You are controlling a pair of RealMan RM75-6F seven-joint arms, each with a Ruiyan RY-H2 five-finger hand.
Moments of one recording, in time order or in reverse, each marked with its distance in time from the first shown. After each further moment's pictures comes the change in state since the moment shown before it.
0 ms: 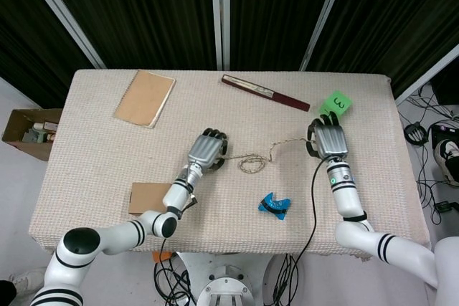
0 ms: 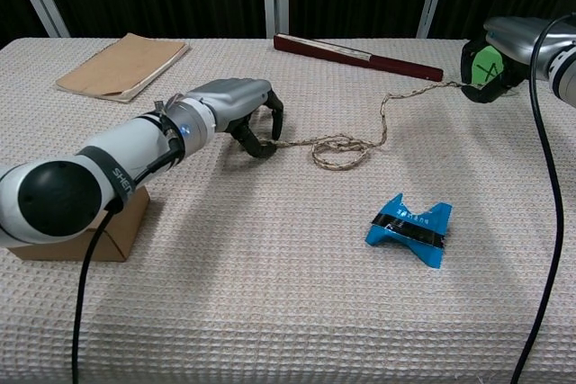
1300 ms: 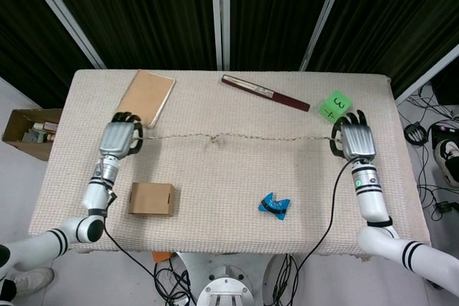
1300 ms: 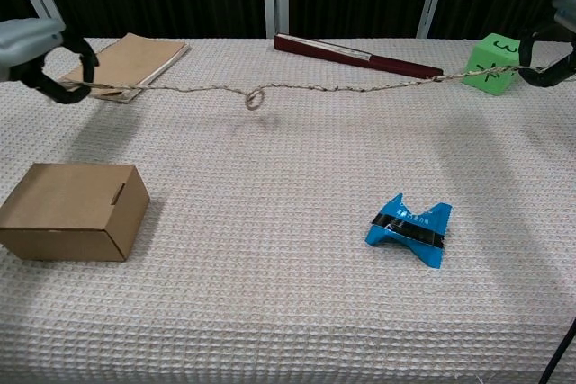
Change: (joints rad) left arm 0.332 0.450 0.086 -0.256 0.054 0.207 -0.123; right arm -0.085 0.128 -0.016 -0.053 -0.046 0.047 0.085
